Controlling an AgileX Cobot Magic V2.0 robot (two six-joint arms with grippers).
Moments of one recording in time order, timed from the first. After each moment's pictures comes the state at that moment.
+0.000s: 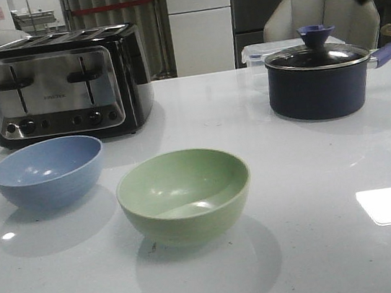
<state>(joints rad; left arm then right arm) -0.46 0.76 -0.61 -0.13 0.52 0.18 0.51 0.90 -0.80 0.18 0.69 -0.21</state>
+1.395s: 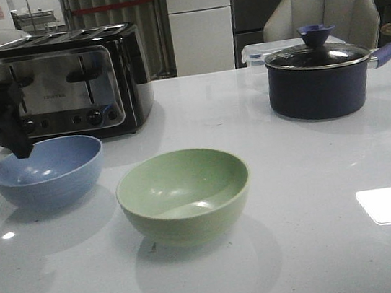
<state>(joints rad) -0.11 1.85 -1.32 -0.20 0.73 0.16 0.51 0.55 -0.62 0.18 0.81 -0.21</state>
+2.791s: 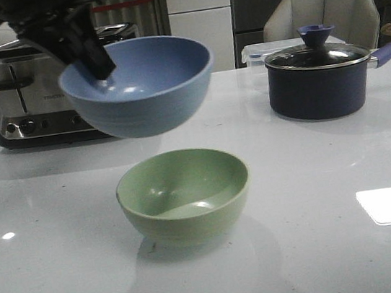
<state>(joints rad) -0.49 1.73 -1.50 -0.24 0.94 0.26 0.51 0.55 -0.62 0.17 0.81 -0.21</state>
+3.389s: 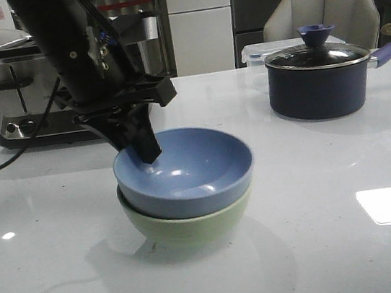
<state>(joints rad) -0.53 1.94 -1.50 -0.26 0.89 0.26 0.51 0.55 -0.62 0.17 0.82 -0.21</state>
